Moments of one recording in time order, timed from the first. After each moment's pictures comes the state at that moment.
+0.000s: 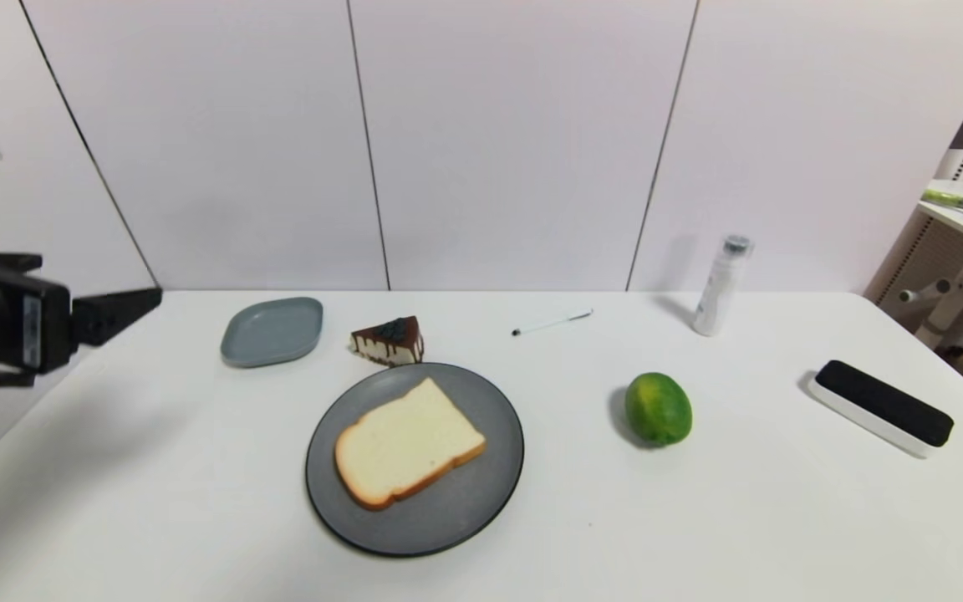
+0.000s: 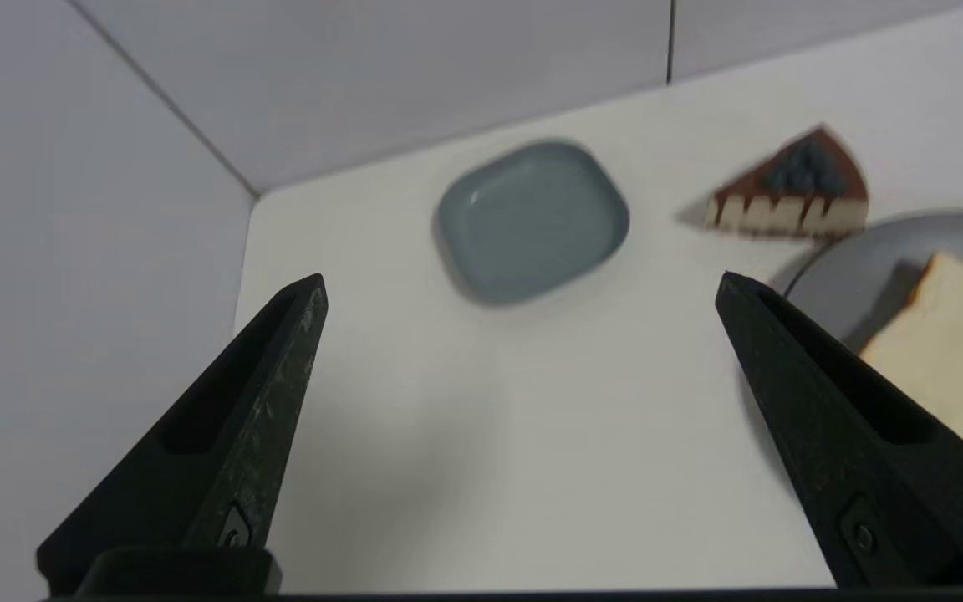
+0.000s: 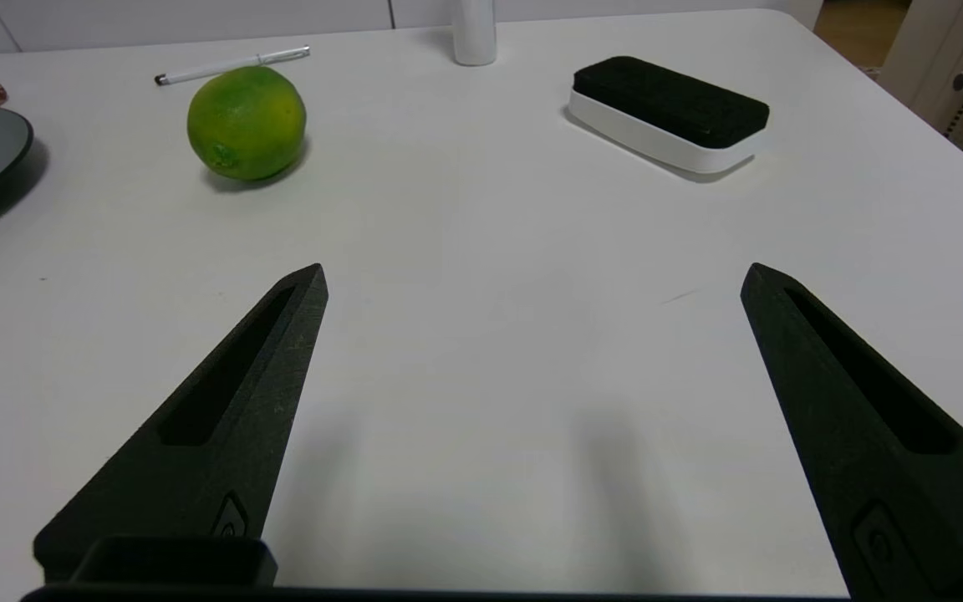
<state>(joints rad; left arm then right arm) -0.11 1.11 -0.85 -0.02 0.09 0.22 0.00 0.00 0.00 0.00 -0.02 0.05</state>
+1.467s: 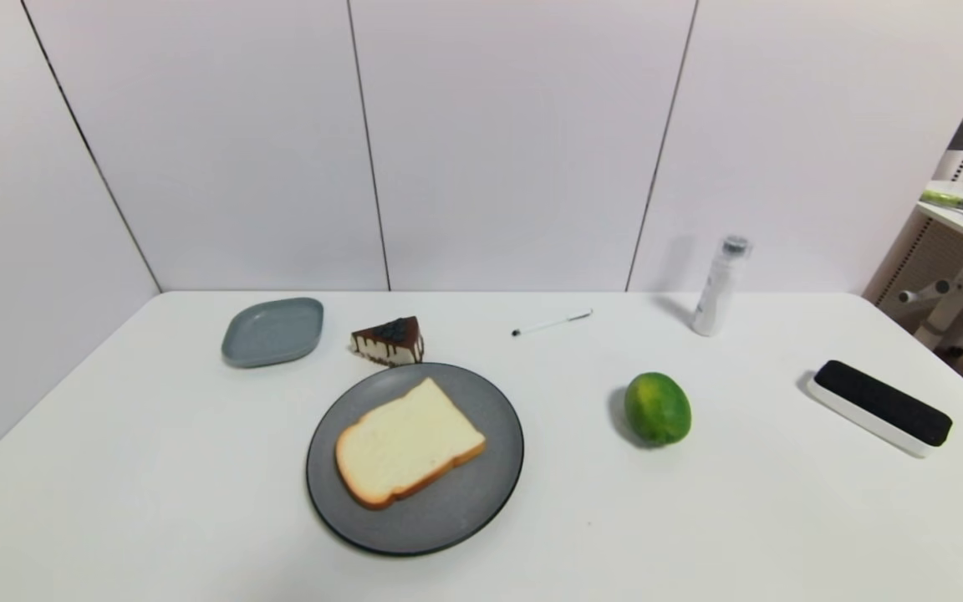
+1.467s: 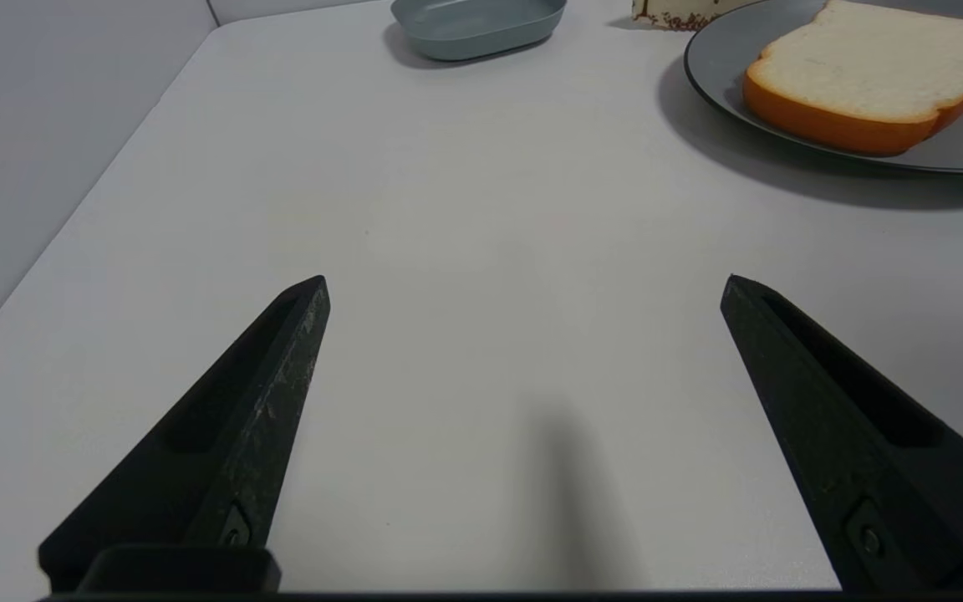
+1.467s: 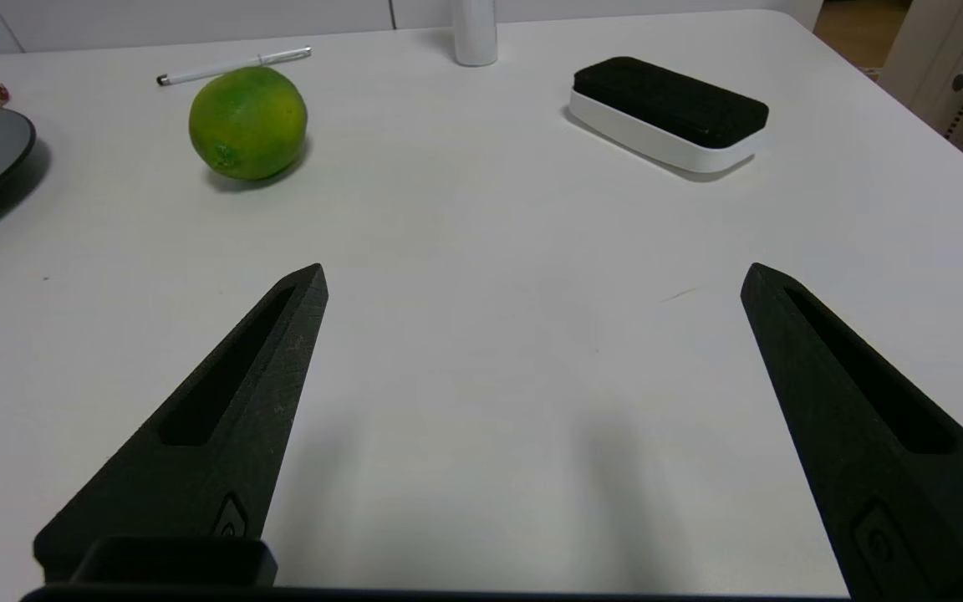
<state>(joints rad) 0.00 0.00 -0.01 0.03 -0.05 0.09 0.00 0.00 0.00 0.00 -0.02 0.05</state>
